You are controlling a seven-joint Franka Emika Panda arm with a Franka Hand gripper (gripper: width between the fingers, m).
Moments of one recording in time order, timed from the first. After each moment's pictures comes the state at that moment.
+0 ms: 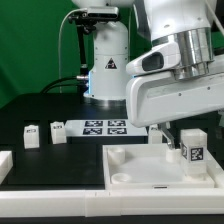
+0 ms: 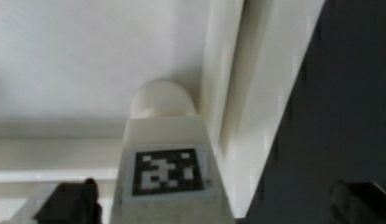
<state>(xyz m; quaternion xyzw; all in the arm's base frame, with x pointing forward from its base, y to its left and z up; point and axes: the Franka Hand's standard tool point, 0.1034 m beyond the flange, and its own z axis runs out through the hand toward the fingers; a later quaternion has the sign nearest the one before) 0.600 0.120 0.078 -0.99 -0.08 -0.09 0.08</state>
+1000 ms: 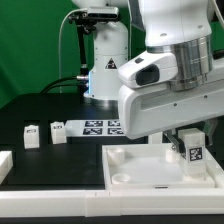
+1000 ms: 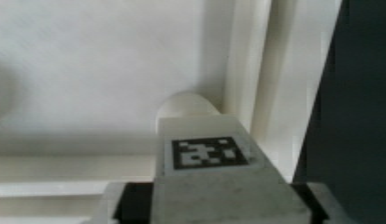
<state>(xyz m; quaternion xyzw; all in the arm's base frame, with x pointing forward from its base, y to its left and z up) 0.612 0.107 0.073 -0.99 -0.08 0.00 0.10</state>
